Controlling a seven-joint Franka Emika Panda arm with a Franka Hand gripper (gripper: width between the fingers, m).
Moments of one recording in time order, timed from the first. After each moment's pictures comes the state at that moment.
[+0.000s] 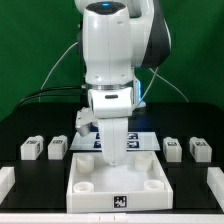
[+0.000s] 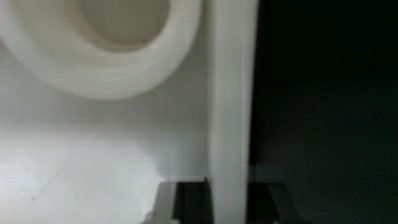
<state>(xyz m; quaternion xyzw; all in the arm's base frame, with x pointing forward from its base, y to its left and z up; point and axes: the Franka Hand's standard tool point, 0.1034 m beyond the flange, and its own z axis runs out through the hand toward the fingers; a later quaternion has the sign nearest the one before) 0.441 -0.021 0.008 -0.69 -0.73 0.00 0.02</state>
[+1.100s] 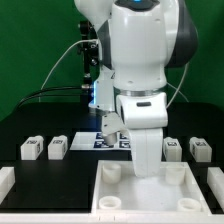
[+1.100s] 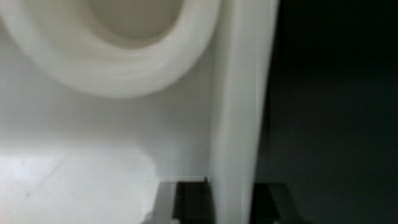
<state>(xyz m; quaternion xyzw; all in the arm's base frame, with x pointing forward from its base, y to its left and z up) 0.496 0.038 0.010 -0.70 -0.71 0.02 0.05</state>
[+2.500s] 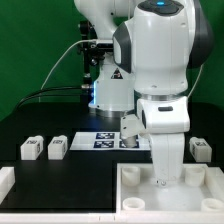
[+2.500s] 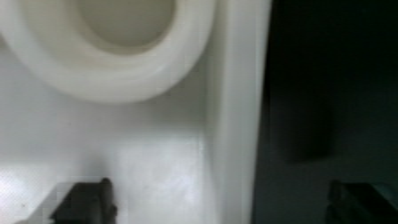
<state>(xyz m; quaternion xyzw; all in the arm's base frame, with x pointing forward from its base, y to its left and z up) 0.497 0.065 0.008 -0.71 -0.70 0.02 0.05</state>
